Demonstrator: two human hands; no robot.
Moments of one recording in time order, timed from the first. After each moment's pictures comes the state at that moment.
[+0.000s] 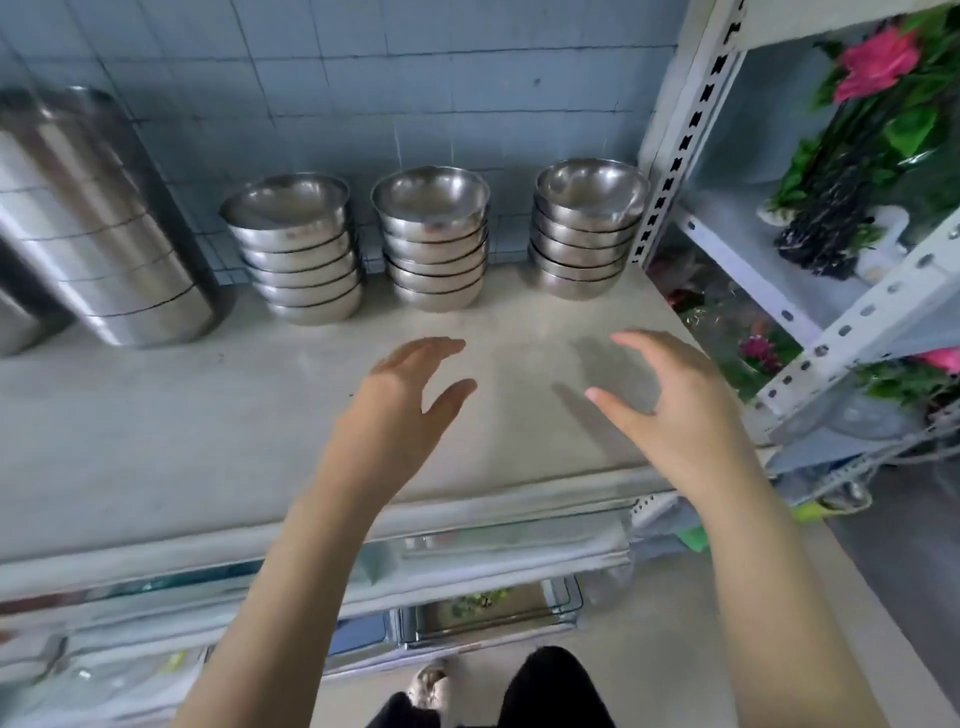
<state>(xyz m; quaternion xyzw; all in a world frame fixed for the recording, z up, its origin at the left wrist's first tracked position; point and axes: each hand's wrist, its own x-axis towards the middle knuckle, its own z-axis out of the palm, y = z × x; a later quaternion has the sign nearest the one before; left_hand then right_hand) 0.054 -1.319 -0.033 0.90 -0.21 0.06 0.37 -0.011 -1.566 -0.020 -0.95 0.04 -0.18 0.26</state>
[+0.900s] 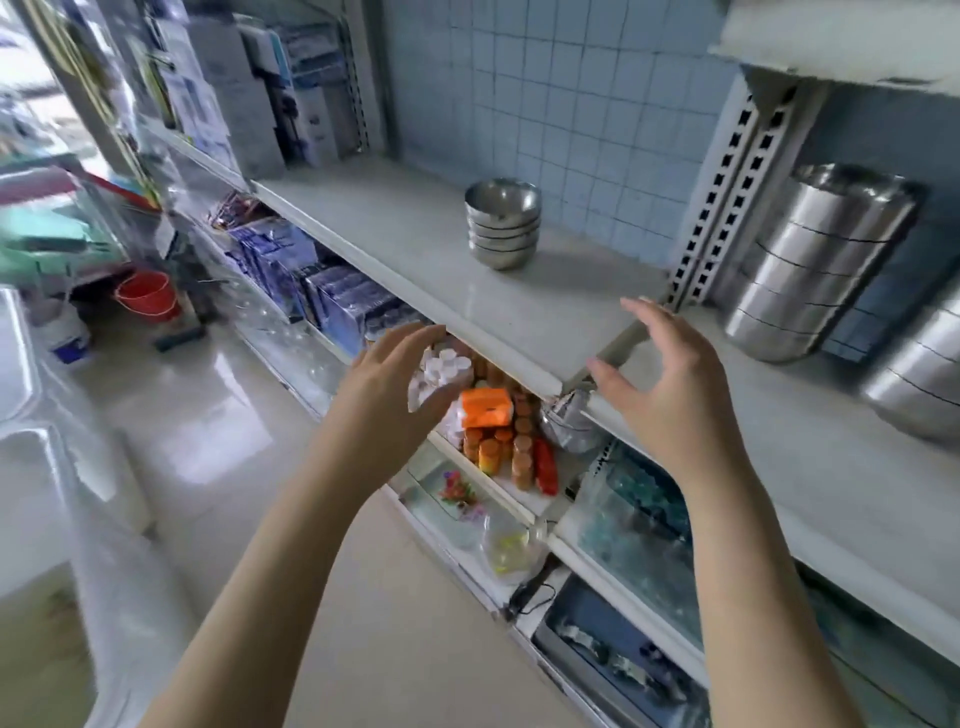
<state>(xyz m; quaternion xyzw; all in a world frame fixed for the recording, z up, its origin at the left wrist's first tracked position) -0.202 -0.755 0.023 0.92 0.23 0.21 0.23 -0.026 -0.947 0.017 -0.82 -0.39 -0.12 0.40</state>
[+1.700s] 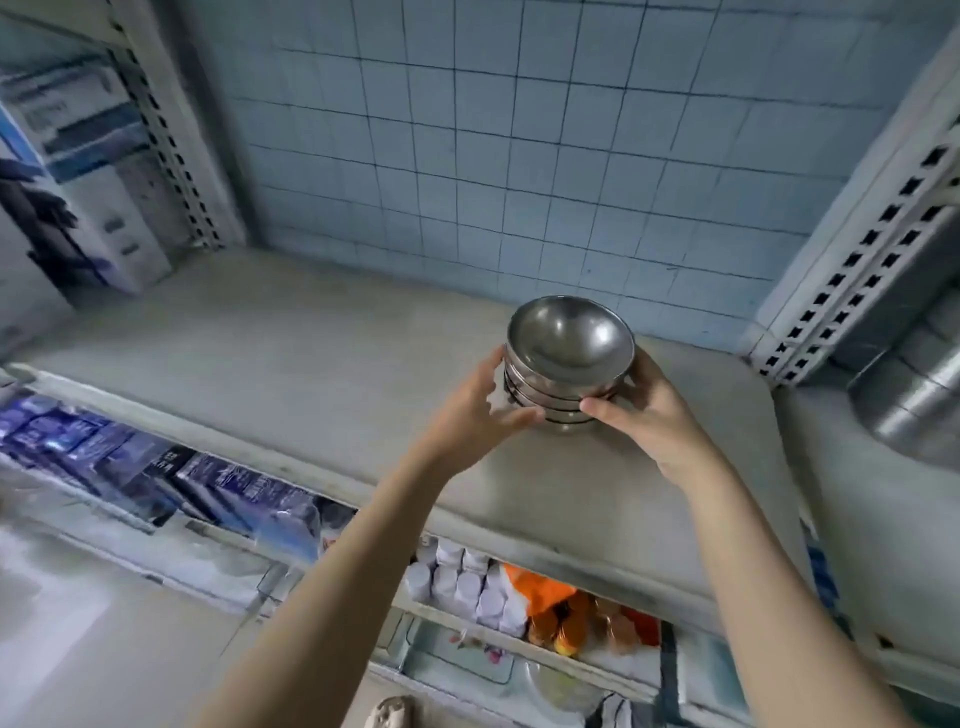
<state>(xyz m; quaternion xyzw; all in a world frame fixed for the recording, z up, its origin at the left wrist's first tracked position) 0.127 -0.437 -0.053 0.83 0.02 0.00 0.56 0.170 -0.654 -0.039 -0.77 -0.16 0.07 0.61</state>
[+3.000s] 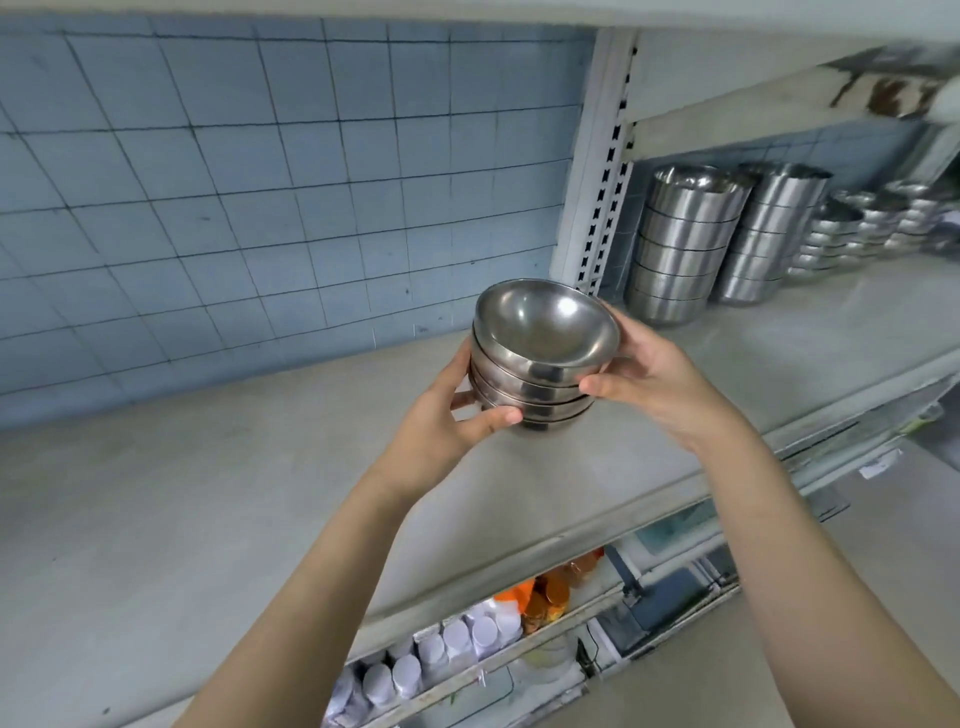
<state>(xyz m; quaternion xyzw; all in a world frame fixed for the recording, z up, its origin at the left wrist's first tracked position) 0.170 -0.421 -0.018 0.72 -0.33 -0.15 0.59 0.074 -0.645 0.032 -0.77 0.01 -0.12 0.63</state>
